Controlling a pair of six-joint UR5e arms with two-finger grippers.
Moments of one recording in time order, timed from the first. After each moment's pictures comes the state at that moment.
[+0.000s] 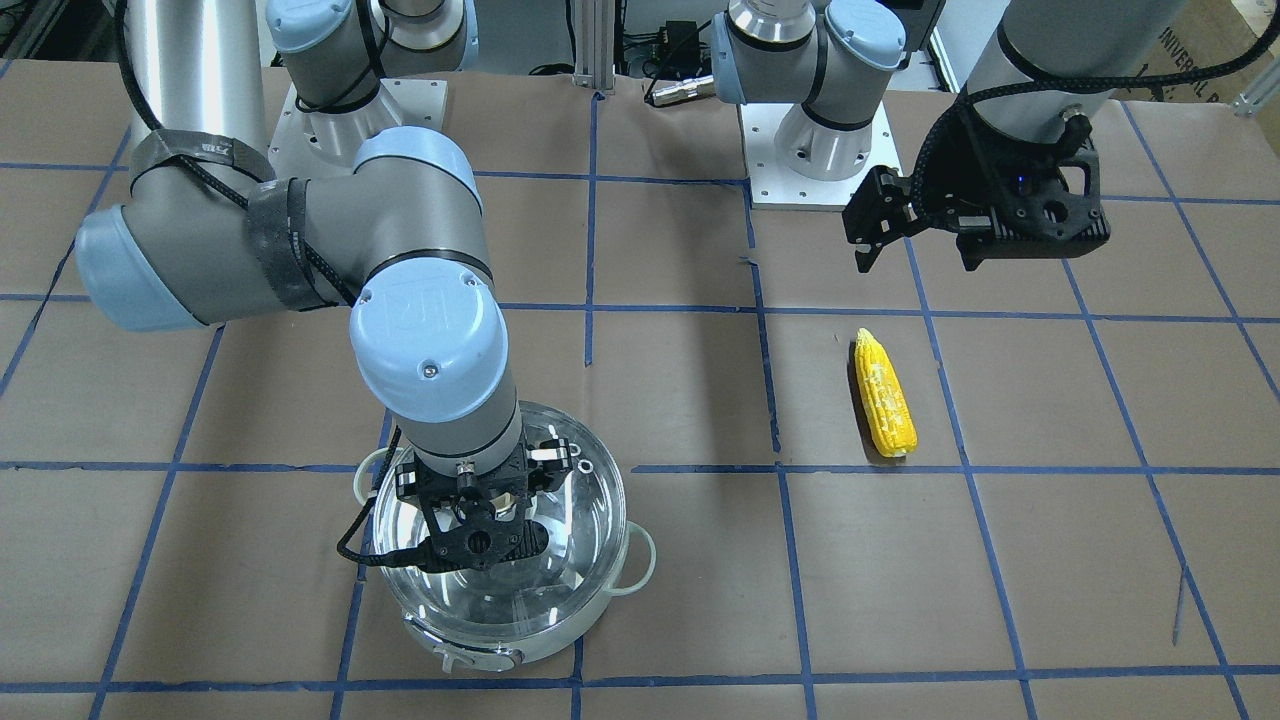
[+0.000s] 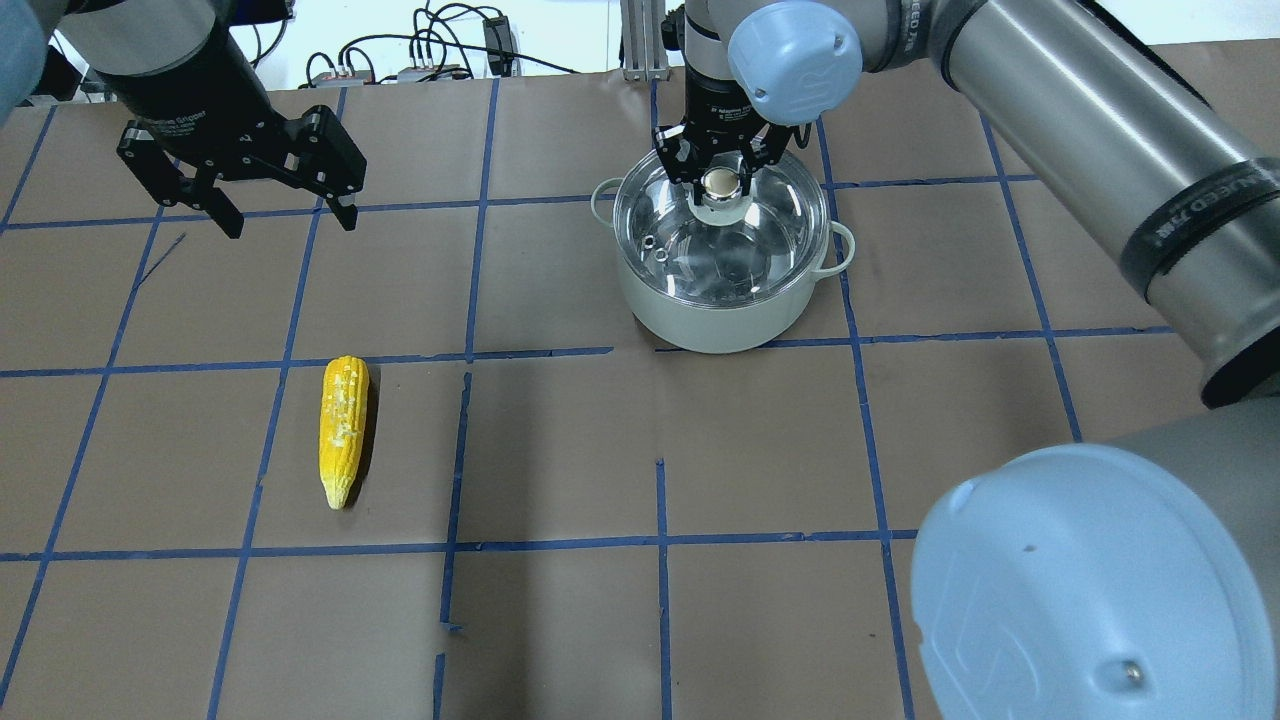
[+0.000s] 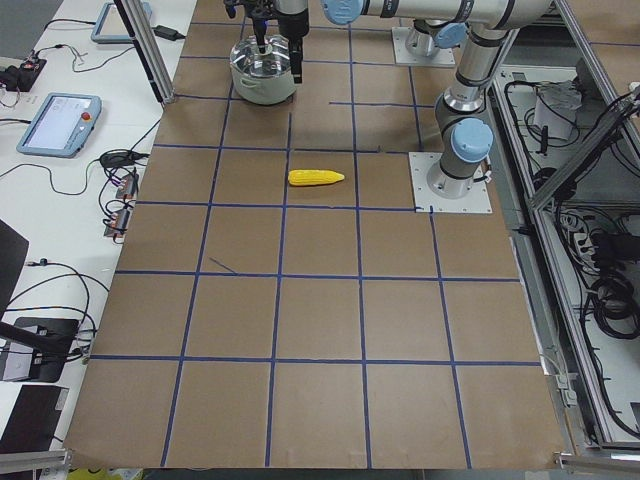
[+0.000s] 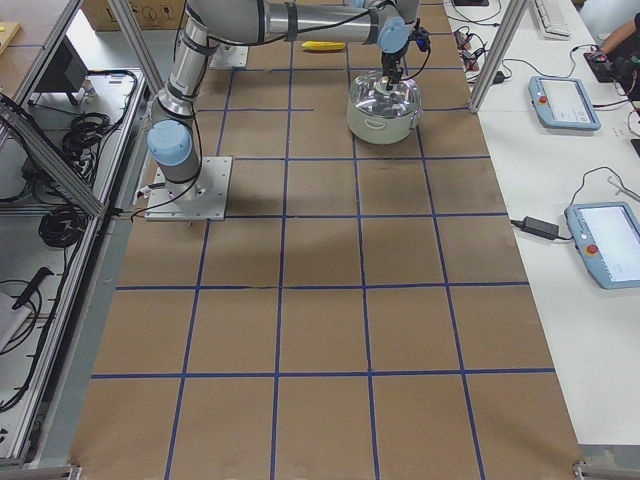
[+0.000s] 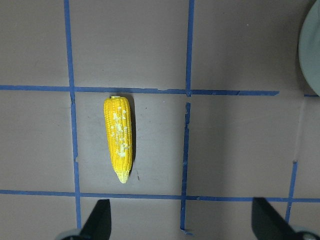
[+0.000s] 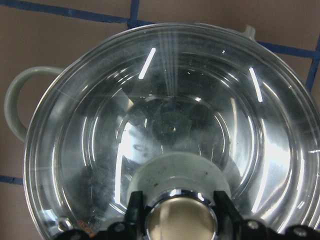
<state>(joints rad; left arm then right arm) -1.51 -1.62 -1.45 -1.69 1.59 0.02 1.81 -1.01 1.19 -1.72 -1.56 0.06</state>
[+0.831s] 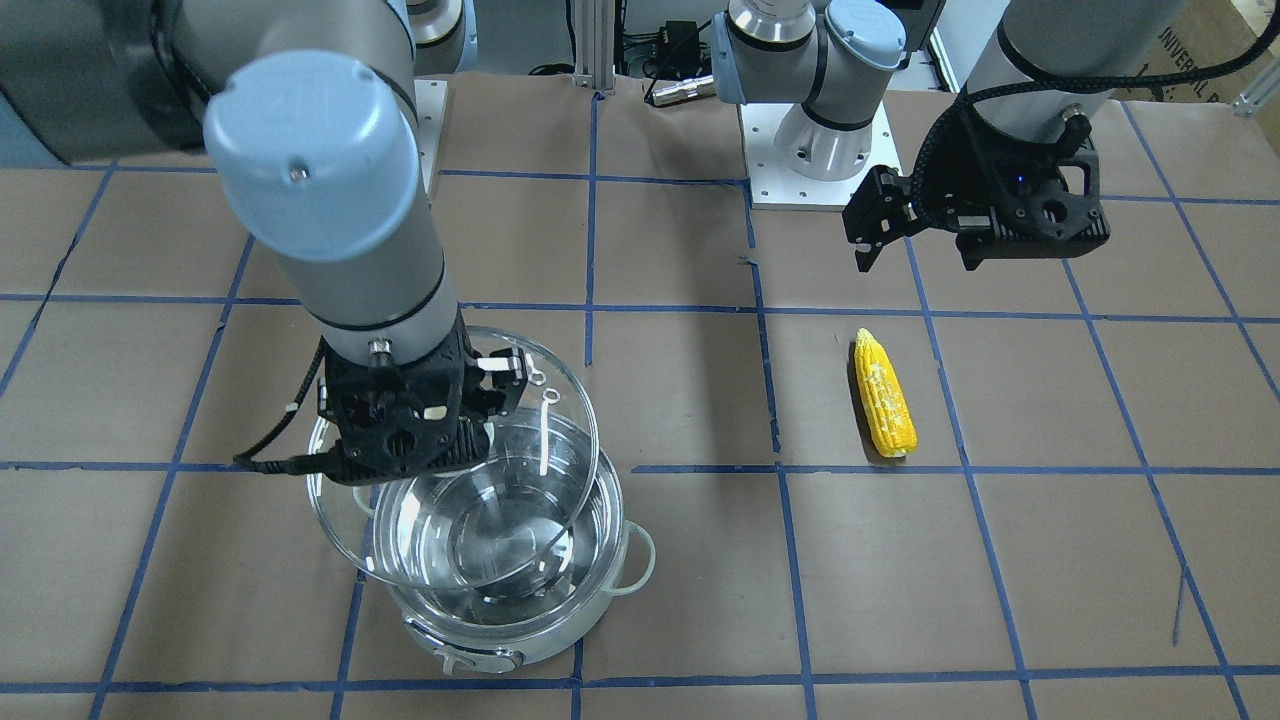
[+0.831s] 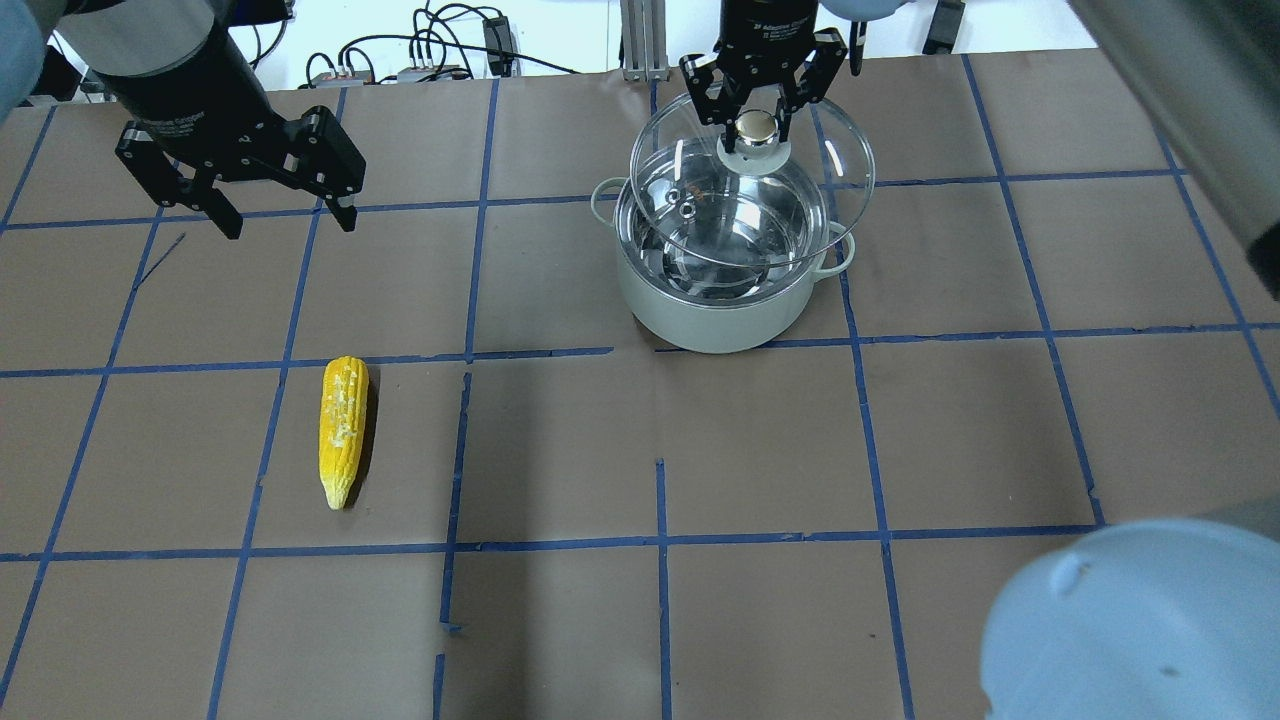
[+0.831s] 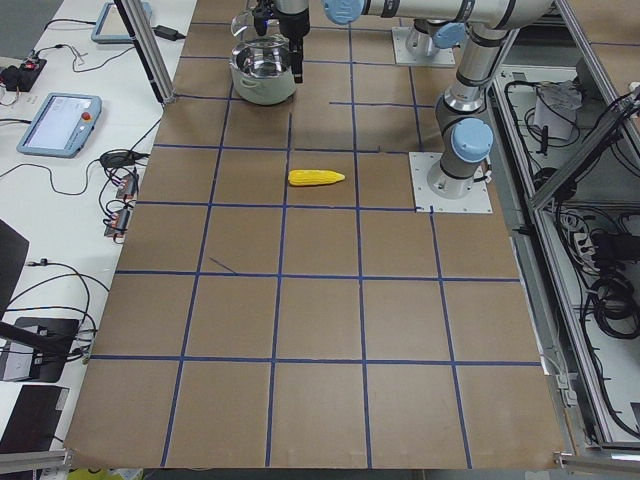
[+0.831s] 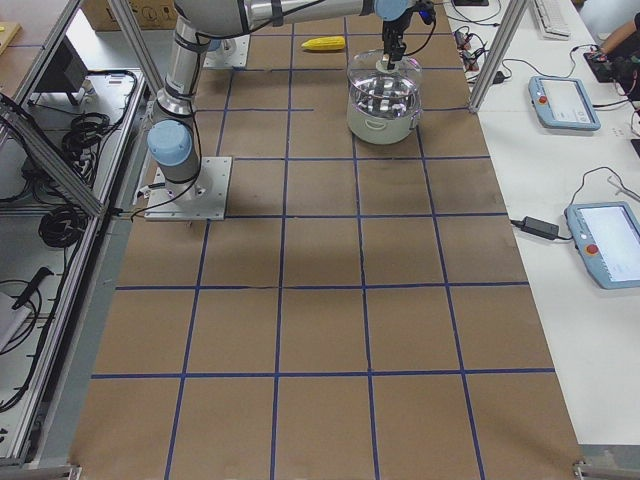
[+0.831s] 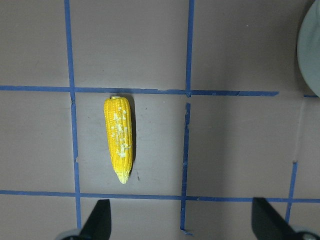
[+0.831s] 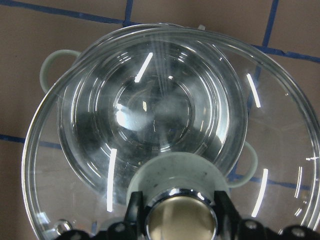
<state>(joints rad) -1.51 -1.62 -1.46 -1.70 1.59 0.03 1.77 -1.16 1.12 -1.51 -1.57 0.01</state>
